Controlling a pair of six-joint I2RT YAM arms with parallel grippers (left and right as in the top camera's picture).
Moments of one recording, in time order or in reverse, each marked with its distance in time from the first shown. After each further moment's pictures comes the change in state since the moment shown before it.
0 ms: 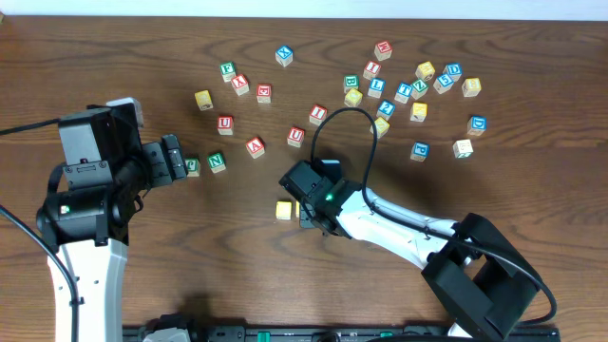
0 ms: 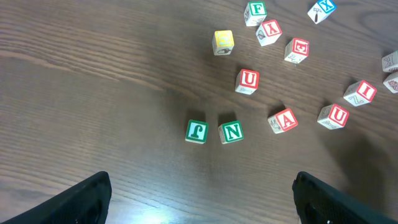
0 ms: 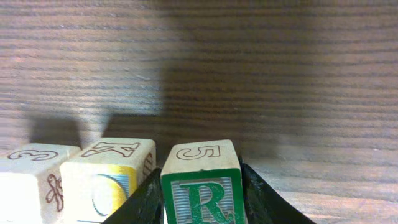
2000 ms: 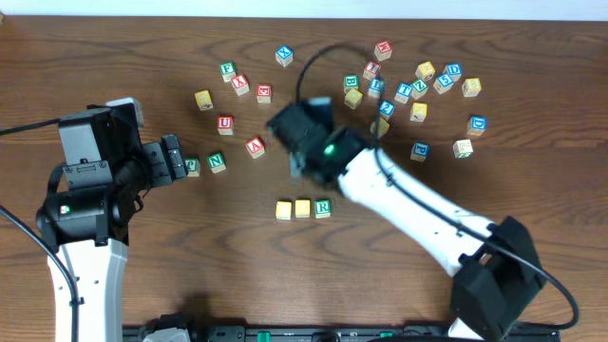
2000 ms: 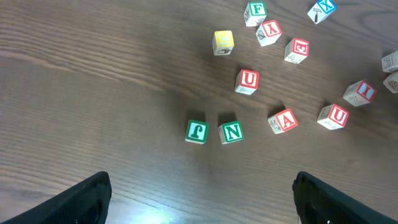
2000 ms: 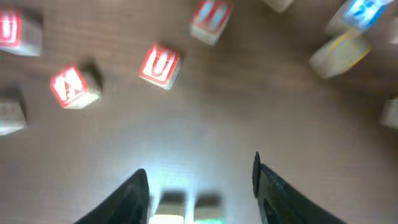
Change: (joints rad) left arm 0.000 0.000 0.000 0.000 0.000 0.000; right arm -0.086 0.005 0.473 -0.304 0.146 -0.185
